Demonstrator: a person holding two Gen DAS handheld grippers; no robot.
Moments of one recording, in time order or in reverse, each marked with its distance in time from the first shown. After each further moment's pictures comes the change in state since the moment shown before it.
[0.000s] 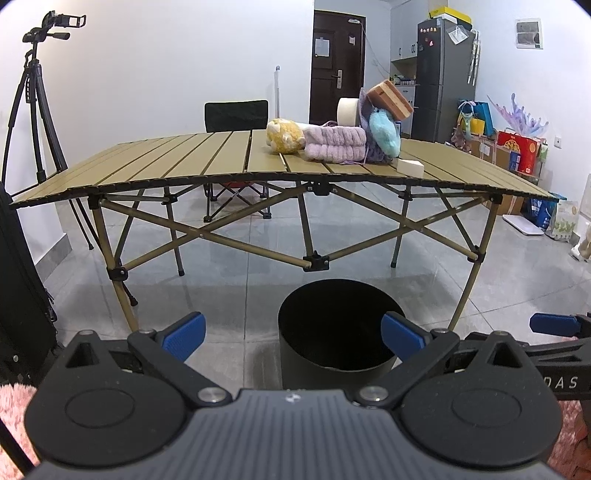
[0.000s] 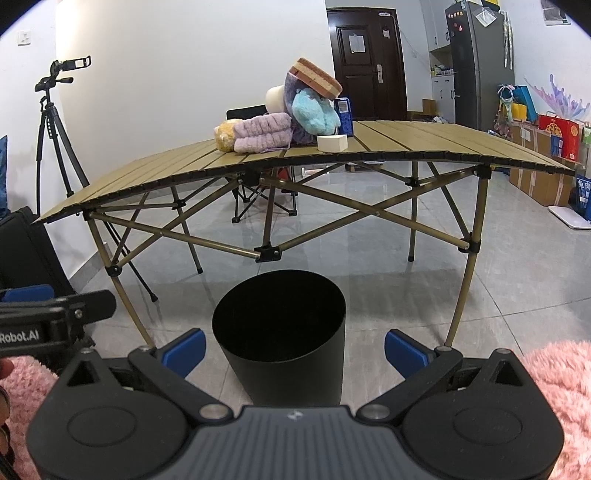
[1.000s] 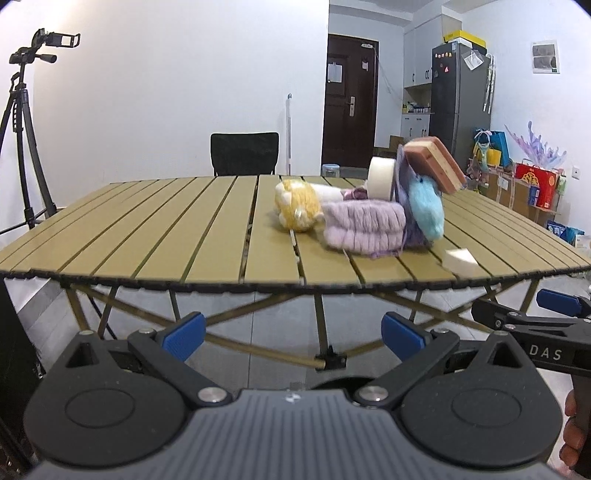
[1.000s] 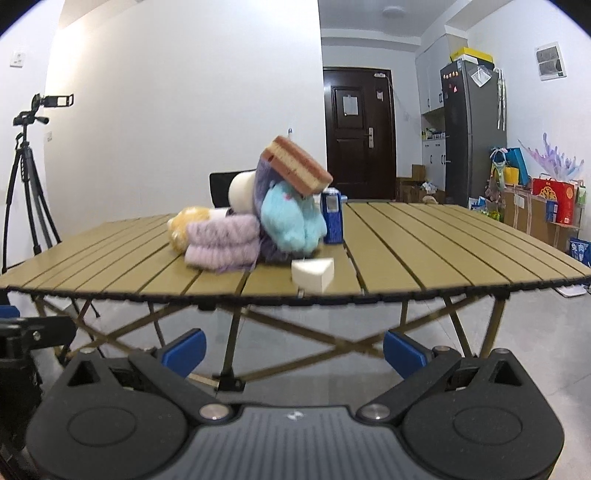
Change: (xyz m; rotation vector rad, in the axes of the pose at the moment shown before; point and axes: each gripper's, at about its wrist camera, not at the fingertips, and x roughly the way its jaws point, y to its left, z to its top) left arm 0.098 0.005 0.114 -0.025 -0.097 0.032; right arm 0.100 -0.022 0.124 -0.055 -0.238 -0.062
